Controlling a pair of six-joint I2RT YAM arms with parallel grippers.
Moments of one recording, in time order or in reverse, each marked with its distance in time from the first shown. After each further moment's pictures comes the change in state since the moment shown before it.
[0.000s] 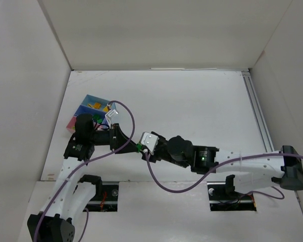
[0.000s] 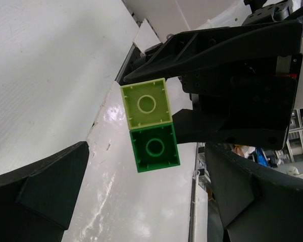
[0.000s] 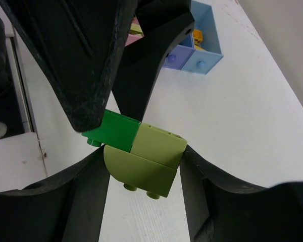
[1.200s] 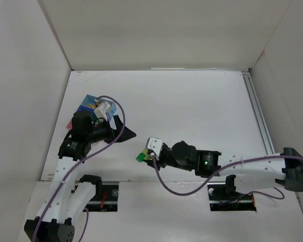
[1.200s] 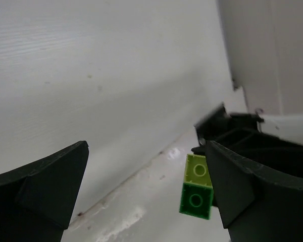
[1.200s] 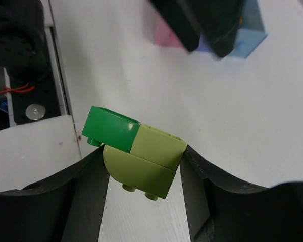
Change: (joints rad) left arm 0.000 0.008 0.209 -0.341 -0.673 0.029; right arm 0.000 0.025 -0.122 0.066 -0.084 0.149
